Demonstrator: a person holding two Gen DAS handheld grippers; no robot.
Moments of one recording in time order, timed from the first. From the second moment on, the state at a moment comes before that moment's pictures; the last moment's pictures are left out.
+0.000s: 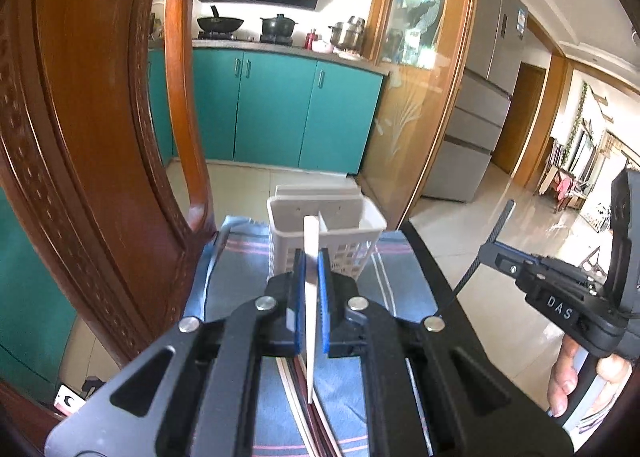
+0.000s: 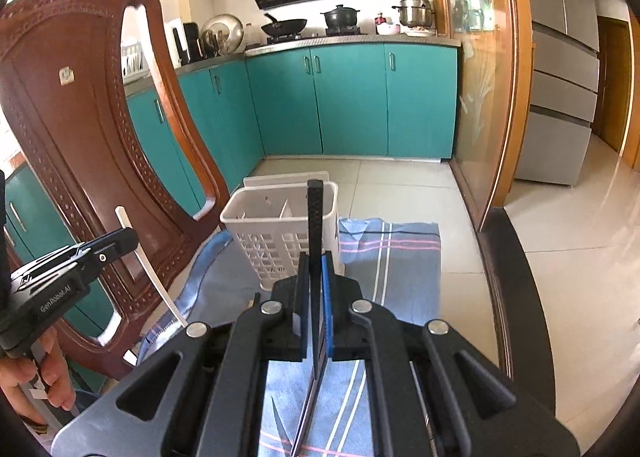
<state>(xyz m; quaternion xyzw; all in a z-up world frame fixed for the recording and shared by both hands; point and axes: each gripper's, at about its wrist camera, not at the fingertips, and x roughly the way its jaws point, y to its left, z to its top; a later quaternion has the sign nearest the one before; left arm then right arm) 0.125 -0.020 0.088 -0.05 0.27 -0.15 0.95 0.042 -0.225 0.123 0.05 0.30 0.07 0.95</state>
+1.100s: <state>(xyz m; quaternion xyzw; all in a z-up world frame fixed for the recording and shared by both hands) 0.247 -0.027 0.087 -0.11 0.19 -0.07 0.97 0.137 -0.205 0.120 0.05 0.21 0.04 0.98</state>
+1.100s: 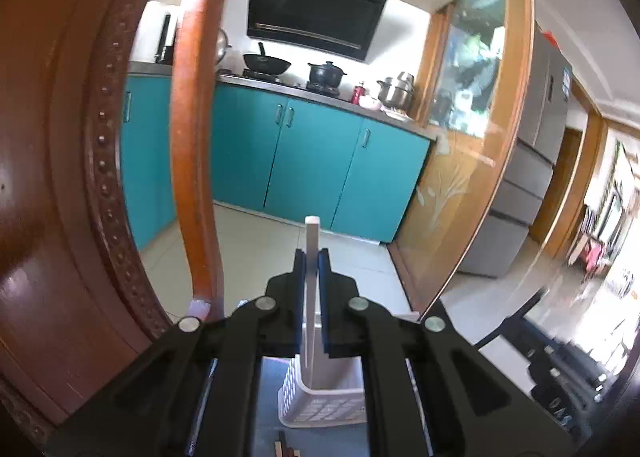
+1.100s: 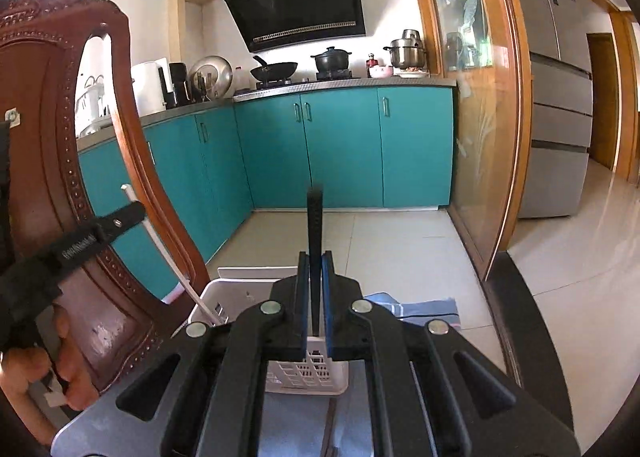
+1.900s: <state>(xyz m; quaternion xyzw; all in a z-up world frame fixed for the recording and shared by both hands) 0.178 -0.008 -0.033 -0.14 0.40 -0.05 0.90 0.098 -0.215 -0.049 0.07 0.54 0.05 0.84</state>
